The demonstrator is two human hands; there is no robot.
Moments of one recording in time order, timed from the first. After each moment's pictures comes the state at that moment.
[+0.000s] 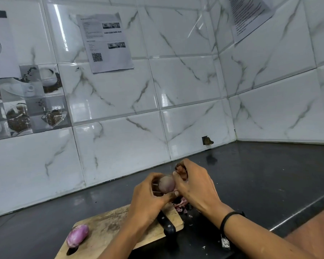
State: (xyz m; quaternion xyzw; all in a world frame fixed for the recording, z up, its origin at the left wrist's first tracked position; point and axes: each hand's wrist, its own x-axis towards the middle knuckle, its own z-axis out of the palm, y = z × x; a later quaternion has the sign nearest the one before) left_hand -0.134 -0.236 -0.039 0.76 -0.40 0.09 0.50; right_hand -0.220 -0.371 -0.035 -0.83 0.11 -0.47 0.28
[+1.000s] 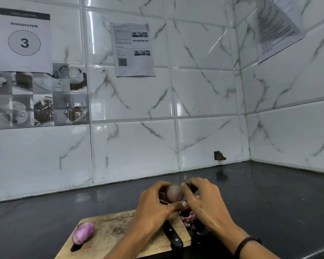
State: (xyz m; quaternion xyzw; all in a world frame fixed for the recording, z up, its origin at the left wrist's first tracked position) left_hand -0.131 -0.235 -0.036 0.76 -0.39 0.11 0.52; right_hand -0.212 -0.379 -0.038 -0.84 0.05 -0.45 0.30
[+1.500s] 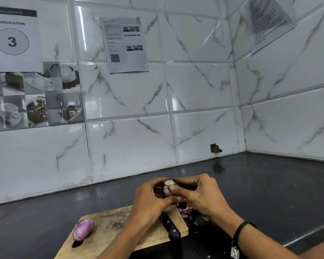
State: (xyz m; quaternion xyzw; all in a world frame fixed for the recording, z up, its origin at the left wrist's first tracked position) left_hand -0.126 -0.232 -0.039 0.75 -0.38 0.08 0.54; right_hand -0.229 -0.374 -0.031 -0.80 0.01 -0.38 0.47
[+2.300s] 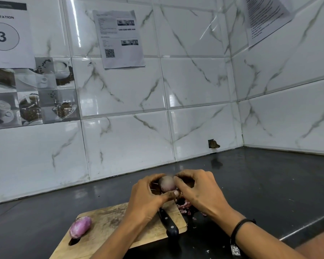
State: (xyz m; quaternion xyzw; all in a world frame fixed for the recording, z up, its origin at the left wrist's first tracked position) left_hand -0.125 -0.231 -0.039 0.76 -0.36 0.09 0.54; right_hand -0.226 -0.375 -0.035 -0.83 0.00 -0.43 0.34
